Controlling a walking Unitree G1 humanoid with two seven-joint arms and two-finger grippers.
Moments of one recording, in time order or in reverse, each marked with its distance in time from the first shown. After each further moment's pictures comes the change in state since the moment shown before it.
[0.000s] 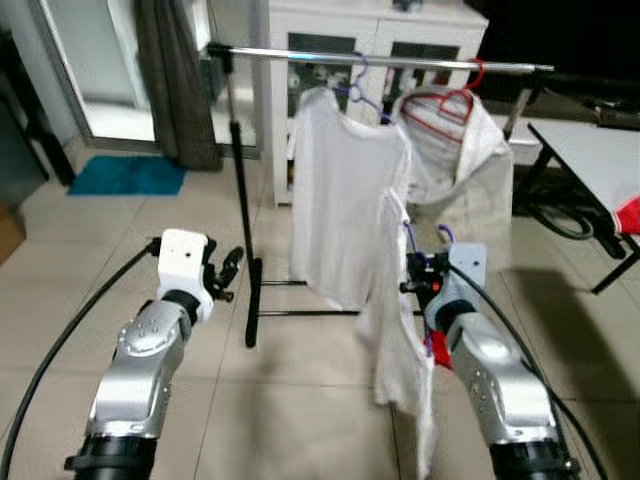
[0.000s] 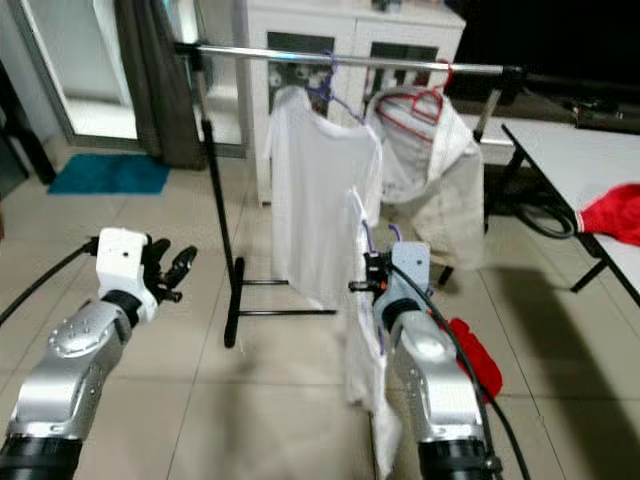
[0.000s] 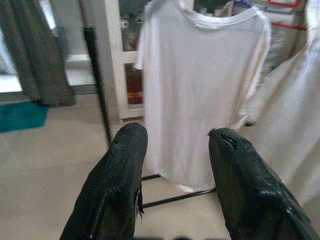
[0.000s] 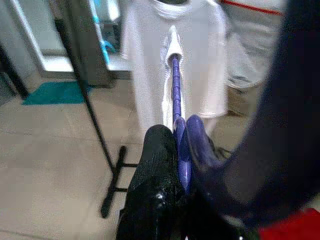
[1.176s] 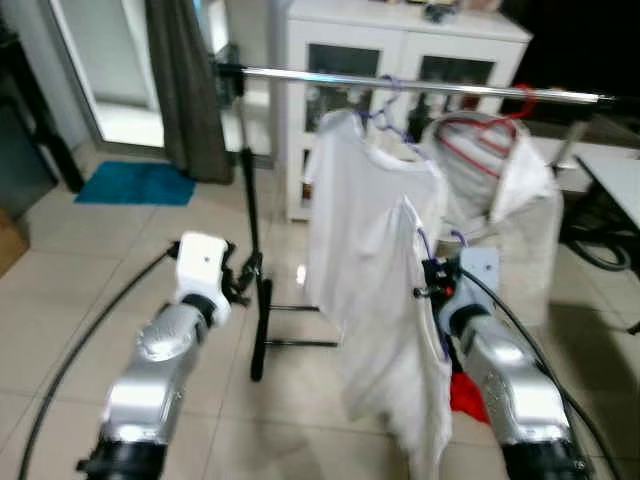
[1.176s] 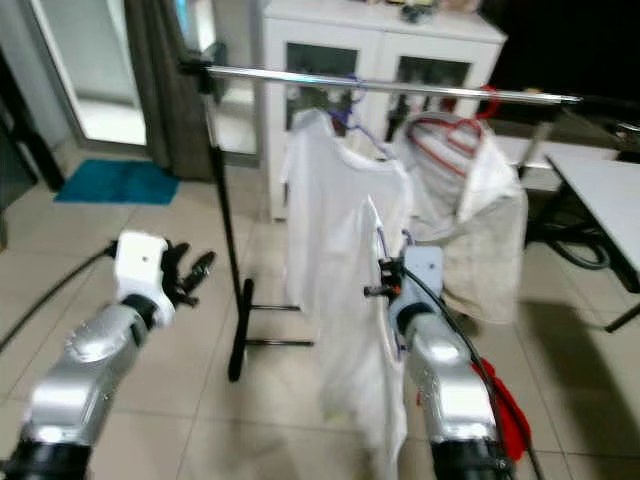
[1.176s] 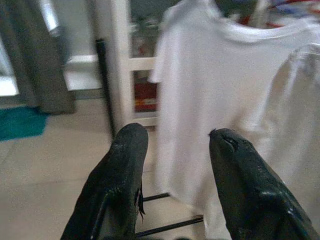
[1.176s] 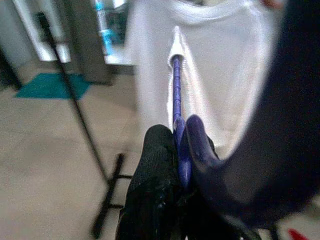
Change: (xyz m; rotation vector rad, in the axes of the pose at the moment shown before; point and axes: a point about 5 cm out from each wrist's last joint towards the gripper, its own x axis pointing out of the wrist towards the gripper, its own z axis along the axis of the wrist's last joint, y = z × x) left arm -0.004 -0.002 0.000 0.022 0.008 -0.013; right arm 0.002 0.005 -0.007 -0.009 0.034 0.024
